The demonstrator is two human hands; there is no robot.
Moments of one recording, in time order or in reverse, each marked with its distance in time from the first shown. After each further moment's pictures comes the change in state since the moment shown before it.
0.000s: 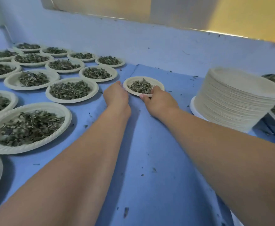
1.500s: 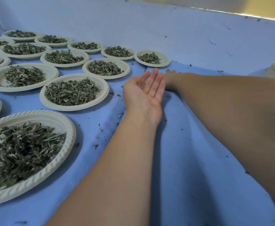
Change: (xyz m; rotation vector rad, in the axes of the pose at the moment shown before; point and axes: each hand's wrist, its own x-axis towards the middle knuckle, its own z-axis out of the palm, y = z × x) left_hand 0.019 0.001 0.004 -0.254 -0.276 -0.213; right_hand 0.195 -0.011 0.048 -0.406 -0.289 0.102
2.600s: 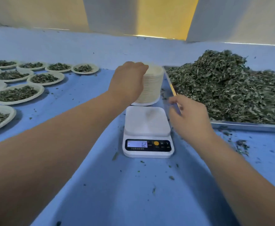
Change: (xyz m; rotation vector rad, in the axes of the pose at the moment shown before) left_hand -0.167 -0.173 0.108 2.361 -0.610 1.269; right_hand -0.452 0.297 0.030 0.611 0.740 -0.066
